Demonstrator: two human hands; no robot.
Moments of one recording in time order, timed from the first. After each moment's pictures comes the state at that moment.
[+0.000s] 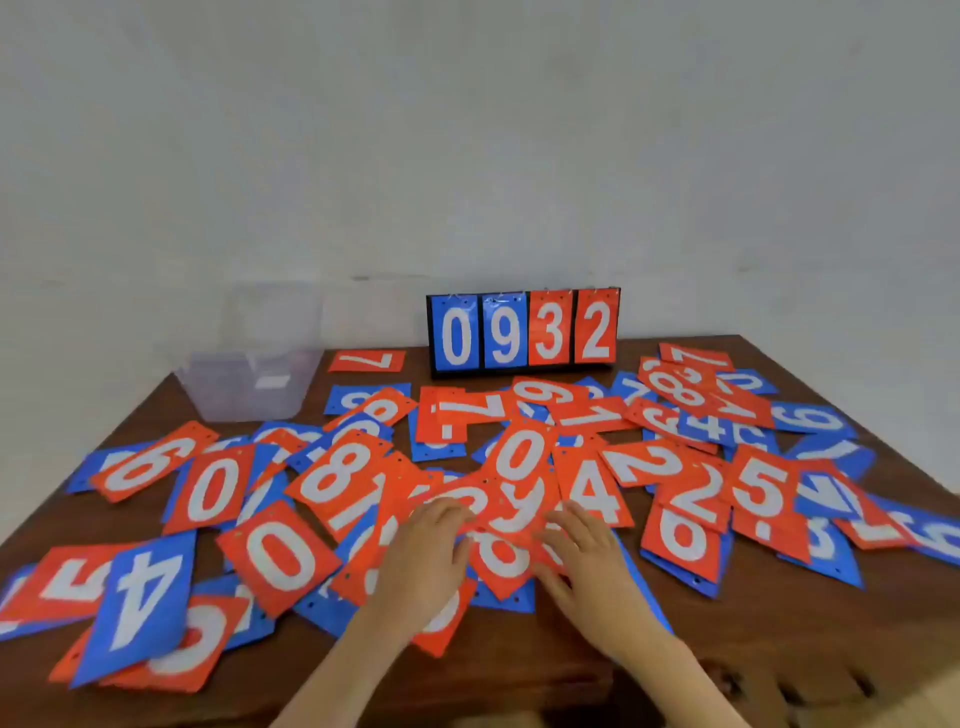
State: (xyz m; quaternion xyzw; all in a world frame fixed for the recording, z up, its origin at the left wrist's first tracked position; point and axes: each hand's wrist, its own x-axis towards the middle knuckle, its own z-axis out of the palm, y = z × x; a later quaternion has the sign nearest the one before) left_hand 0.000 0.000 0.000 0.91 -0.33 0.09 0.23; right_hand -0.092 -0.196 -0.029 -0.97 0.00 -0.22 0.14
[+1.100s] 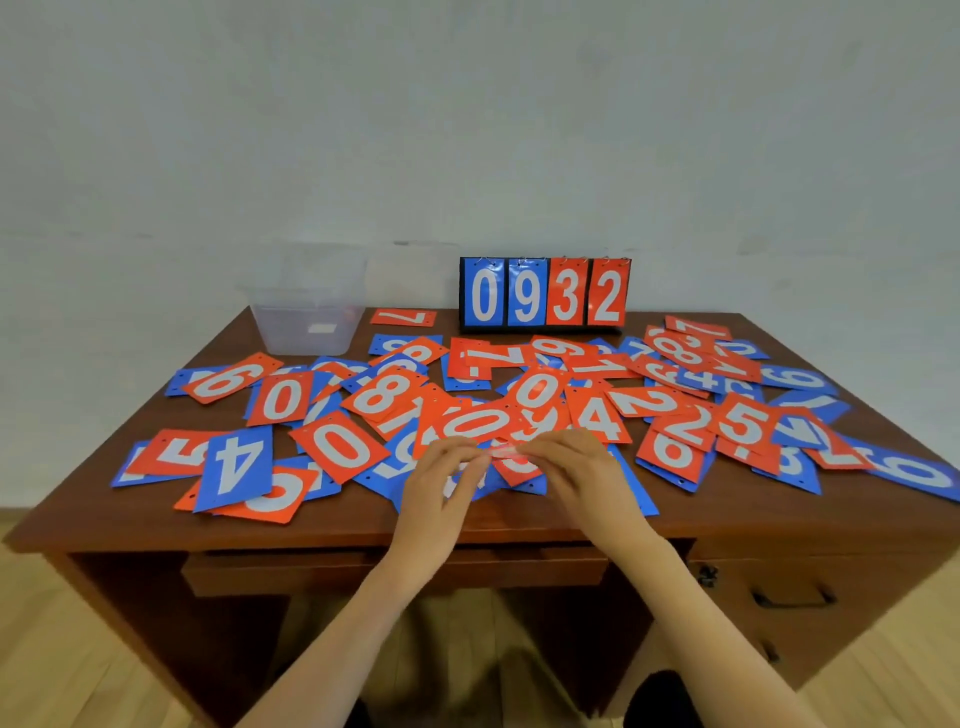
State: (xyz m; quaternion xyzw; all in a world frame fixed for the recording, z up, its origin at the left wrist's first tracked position) left_hand -0.109 0.049 0.019 0.78 -0.25 0.08 0.56; right_hand -0.157 -0.132 0.033 -0.92 -0.10 -0.31 0.22
